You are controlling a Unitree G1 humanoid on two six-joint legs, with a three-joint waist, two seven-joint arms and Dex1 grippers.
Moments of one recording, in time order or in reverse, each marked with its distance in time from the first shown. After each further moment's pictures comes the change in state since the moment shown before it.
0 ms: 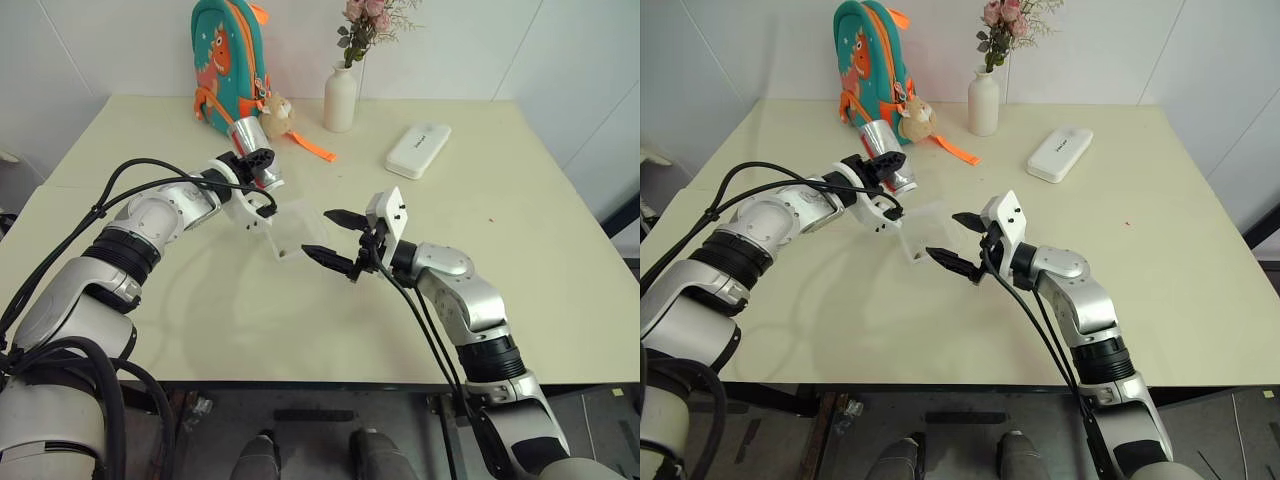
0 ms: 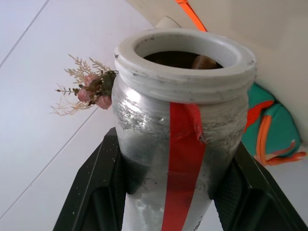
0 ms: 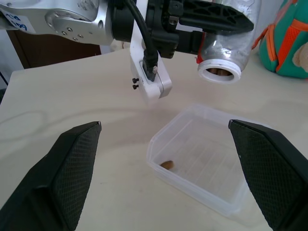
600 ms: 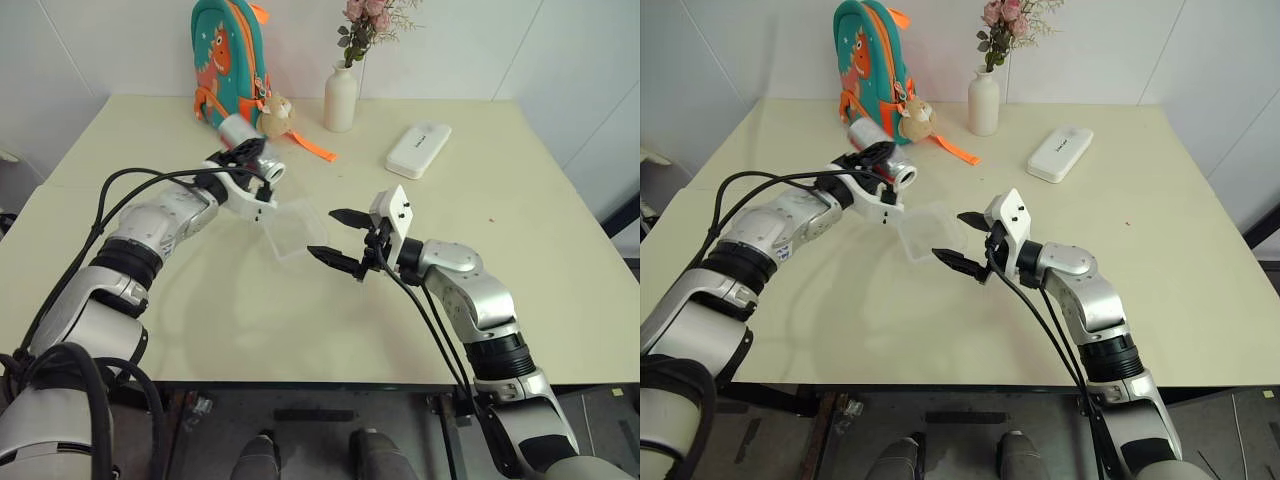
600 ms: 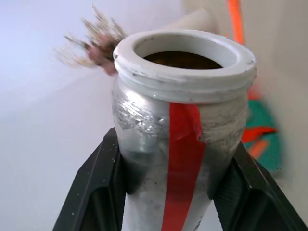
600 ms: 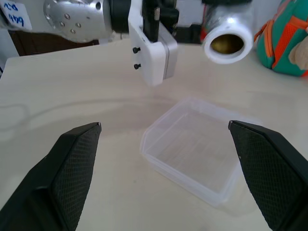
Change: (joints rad) left arm 0.009 -0.050 0.074 0.019 -0.131 0.023 0.097; right arm -0.013 -0.039 0.010 -0.011 -0.018 0.015 0.012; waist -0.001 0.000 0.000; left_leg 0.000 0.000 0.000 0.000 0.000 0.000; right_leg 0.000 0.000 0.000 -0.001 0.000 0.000
